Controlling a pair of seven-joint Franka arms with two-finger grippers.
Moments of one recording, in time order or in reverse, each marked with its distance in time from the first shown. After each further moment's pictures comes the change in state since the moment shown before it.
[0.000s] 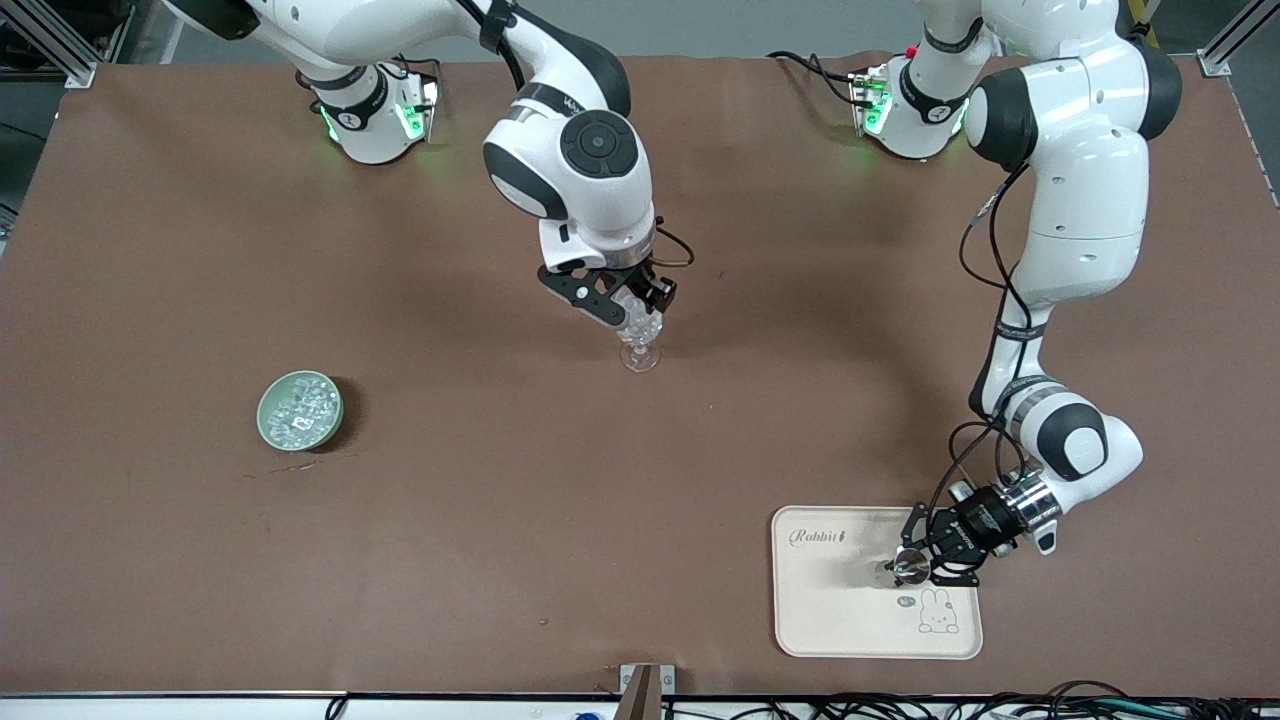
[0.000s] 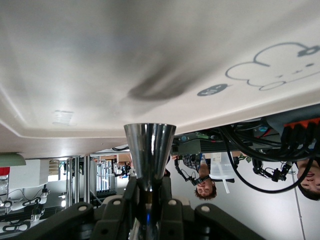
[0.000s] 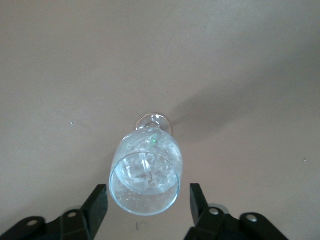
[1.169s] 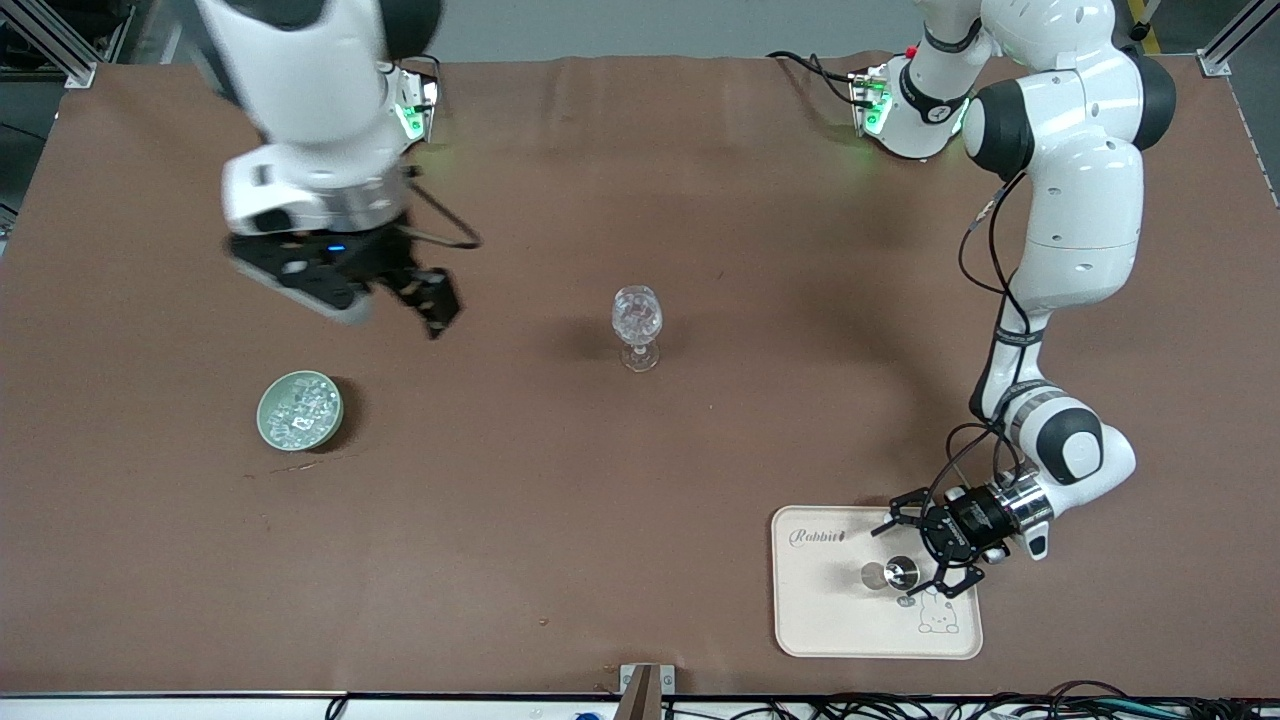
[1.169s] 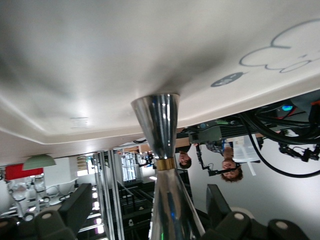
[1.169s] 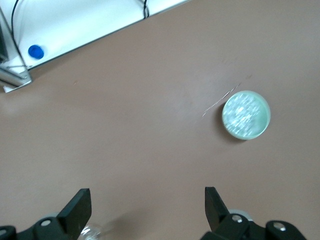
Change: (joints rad) left arm 0.022 0.025 0.027 0.012 0.036 -0.161 0.122; right arm -0.201 -0.385 -0.260 0.089 0.037 -0.274 -0.640
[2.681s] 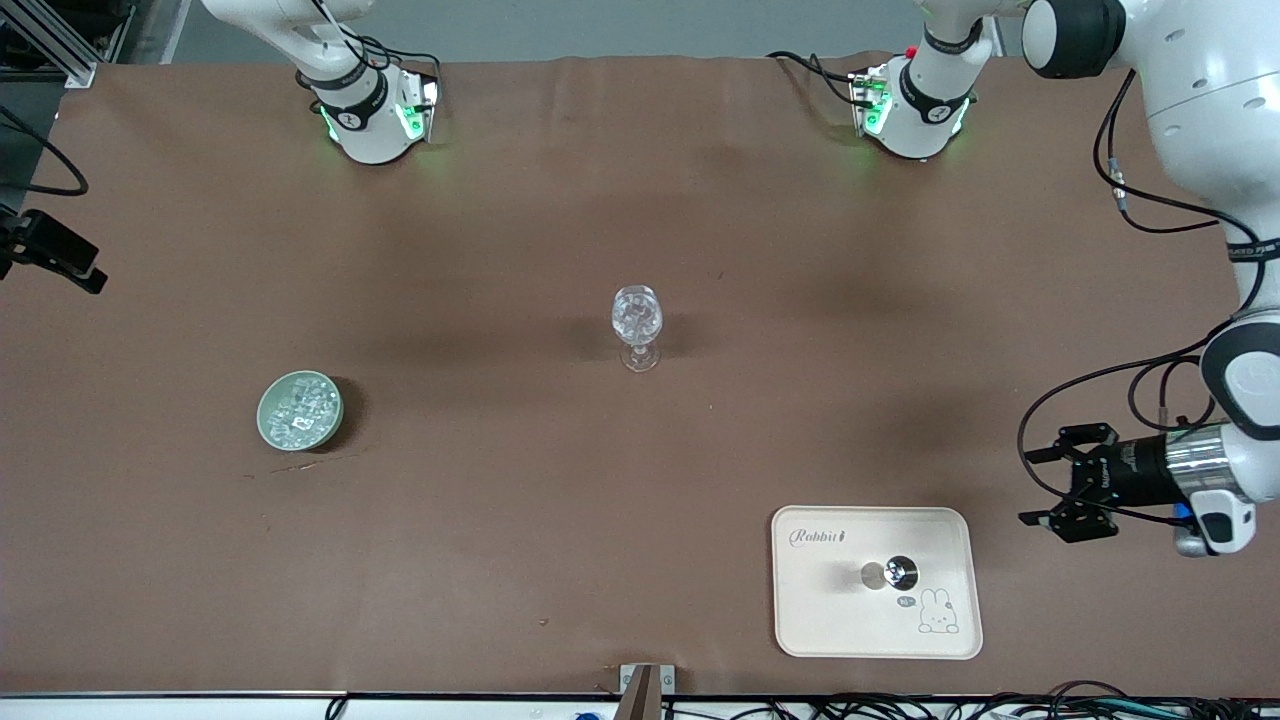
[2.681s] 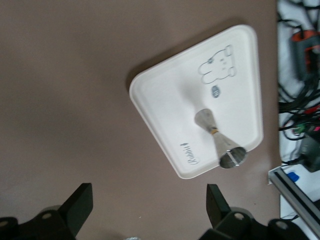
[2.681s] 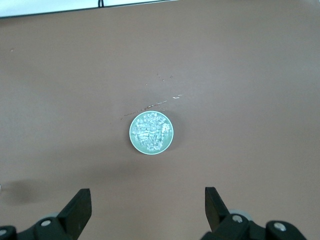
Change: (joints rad) left arm 0.030 -0.385 0.077 0.014 1.029 -0.116 -0.013; right arm -0.016 -0.164 -0.517 -0.029 0.229 -0.144 -0.875
